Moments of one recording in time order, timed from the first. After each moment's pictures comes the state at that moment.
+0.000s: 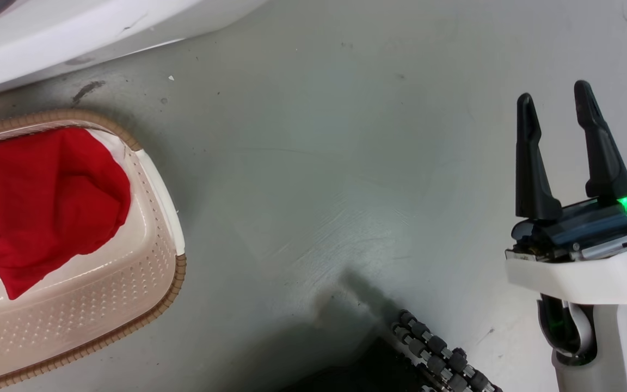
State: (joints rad) left arm -1.72 0.64 -0.50 0.98 -0.52 -0.13 0.63; right arm -0.27 -0.05 0.09 -0.19 0.21 0.13 -0.26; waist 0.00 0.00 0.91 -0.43
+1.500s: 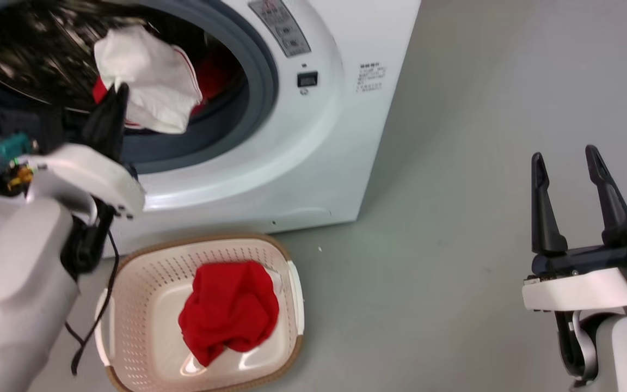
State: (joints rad) left arm -0.79 0.59 -0.67 0.54 -0.85 0.01 -0.26; right arm -0.19 -0.05 -0.05 -0.02 0.01 0.13 -0.26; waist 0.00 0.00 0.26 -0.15
